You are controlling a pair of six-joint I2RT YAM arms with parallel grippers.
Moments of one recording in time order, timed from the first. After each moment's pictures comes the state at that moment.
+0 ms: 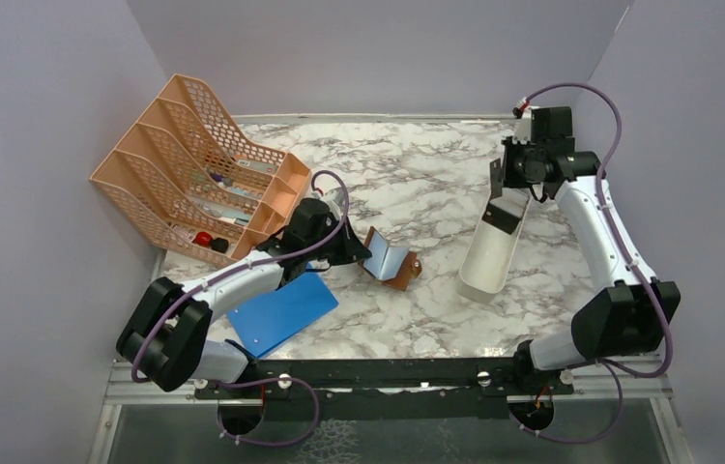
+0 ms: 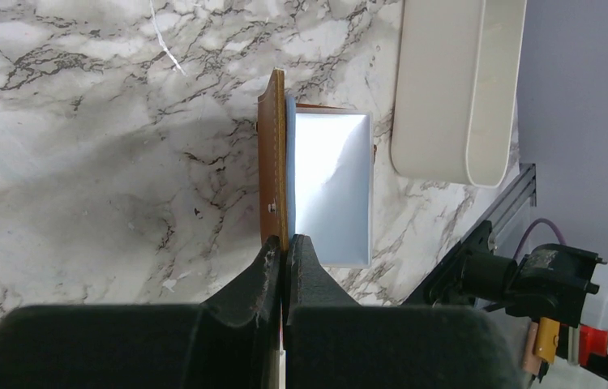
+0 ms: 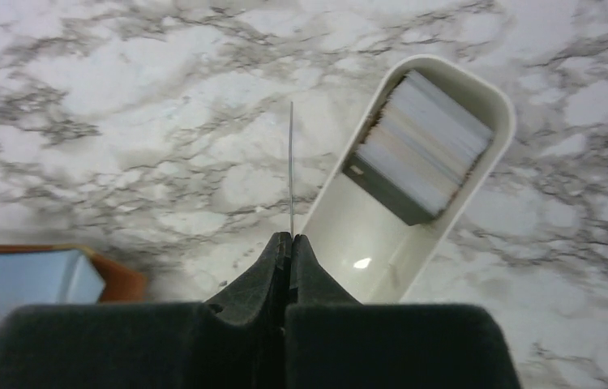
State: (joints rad) left arm -0.60 1.35 0.69 0.06 0.34 -0.72; right arm 0.08 1.47 1.43 -0.75 -0.04 0.02
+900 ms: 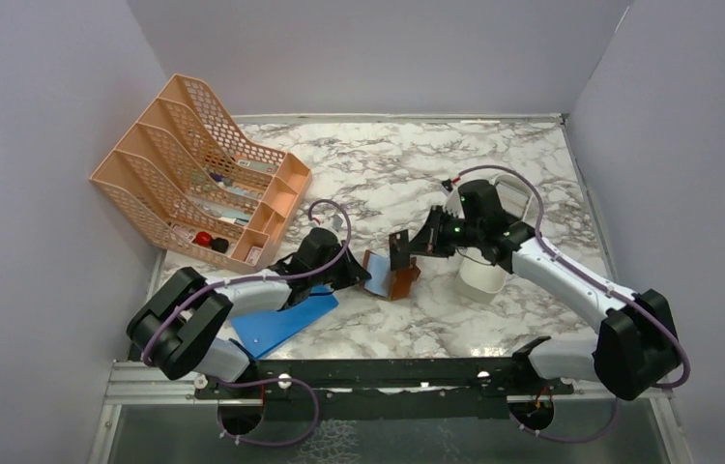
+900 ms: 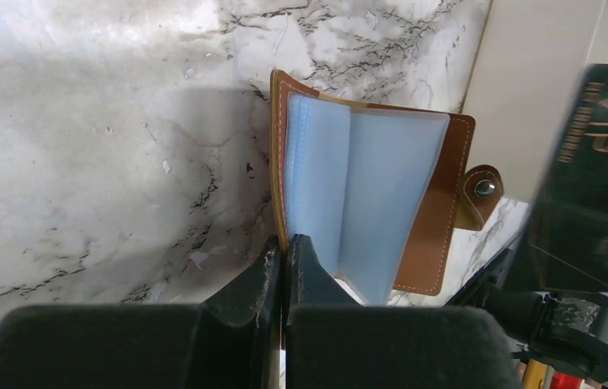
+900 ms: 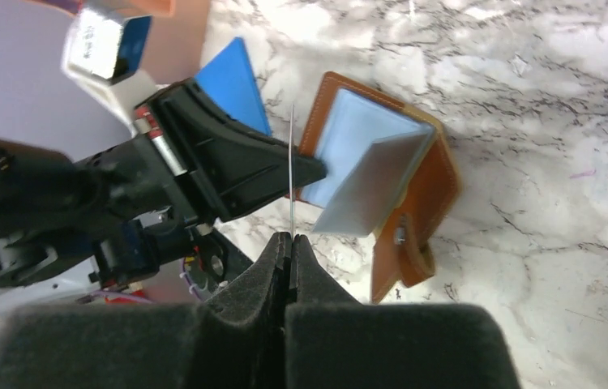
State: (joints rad) left arm -0.69 1.42 0.50 0.30 0.19 -0.91; right arm 0.49 1.27 0.85 -0.27 -0.47 0.70
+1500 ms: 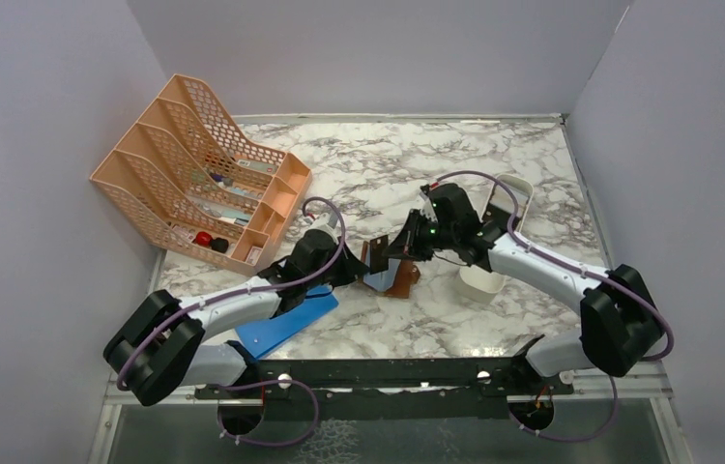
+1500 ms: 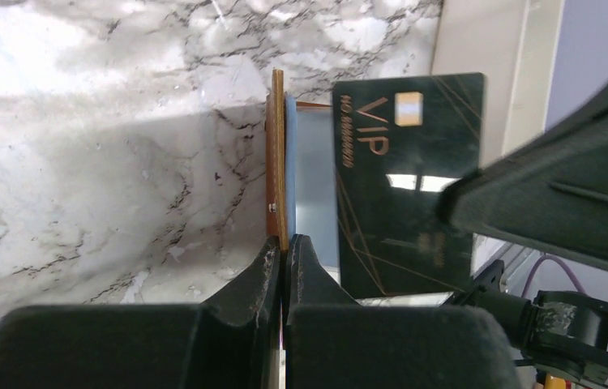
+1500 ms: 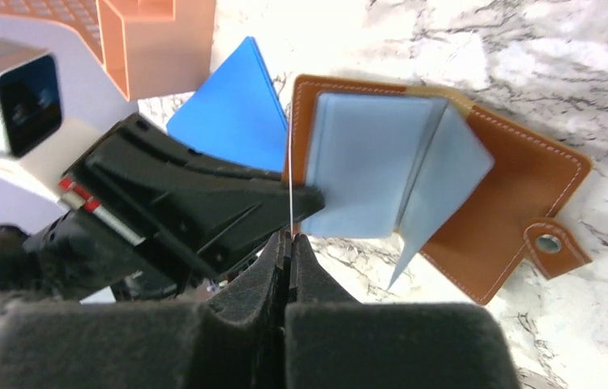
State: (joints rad) left arm -0.74 1.28 0.48 0.25 0.08 -0.89; right arm 0.63 1.40 0.86 -0.16 -0.37 0.88
